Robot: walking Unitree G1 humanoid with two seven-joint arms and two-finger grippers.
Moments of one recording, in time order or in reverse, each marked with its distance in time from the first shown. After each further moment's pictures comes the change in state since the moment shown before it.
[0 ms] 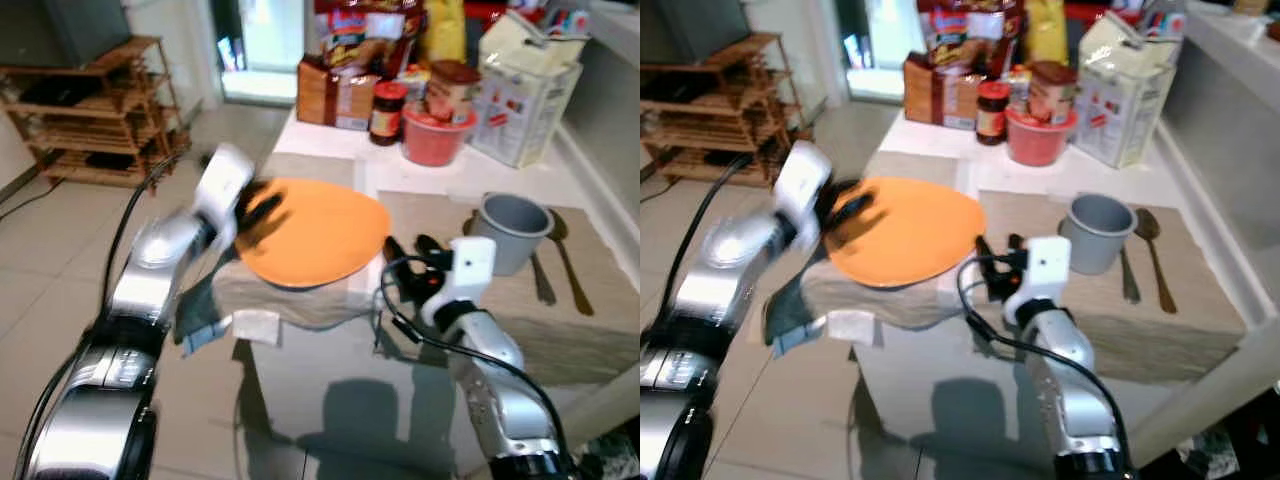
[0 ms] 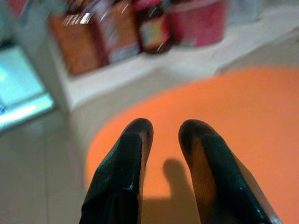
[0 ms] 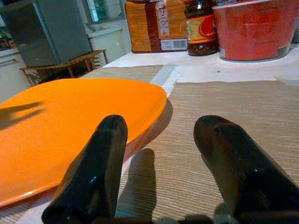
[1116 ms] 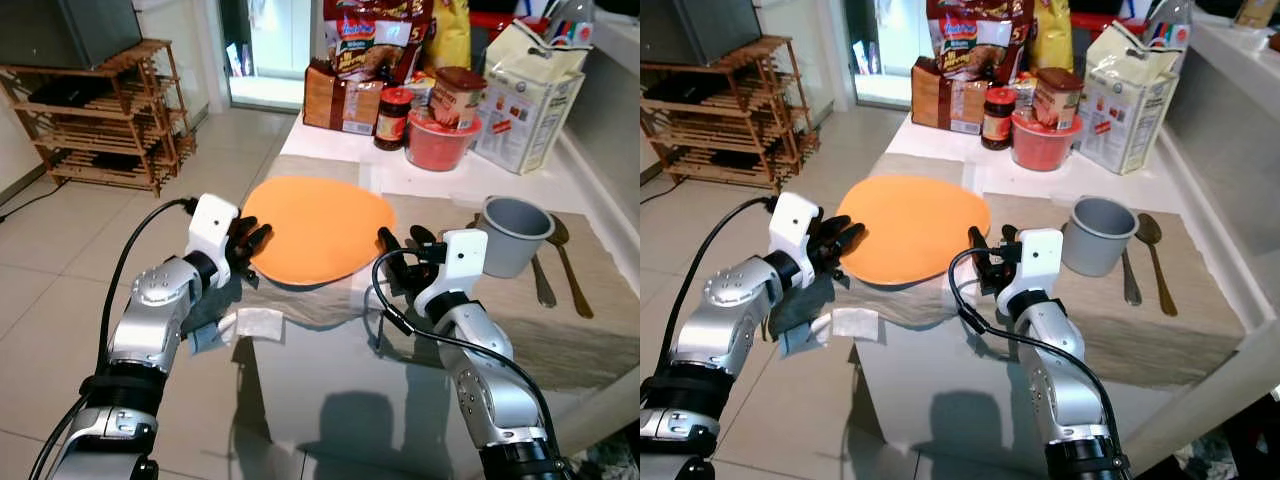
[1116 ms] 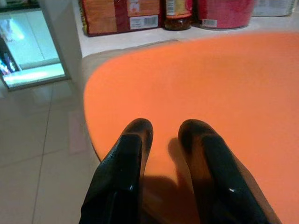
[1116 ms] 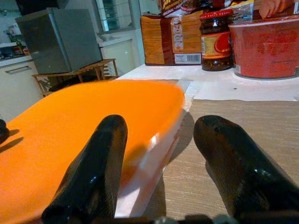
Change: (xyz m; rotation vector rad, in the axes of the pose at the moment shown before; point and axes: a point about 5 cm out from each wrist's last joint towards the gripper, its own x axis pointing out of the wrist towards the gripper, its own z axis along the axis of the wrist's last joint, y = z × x) left arm -0.012 -0.023 -0.035 -0.180 0.069 0.109; right arm 0.011 0.007 0.005 0.008 -0.030 0.027
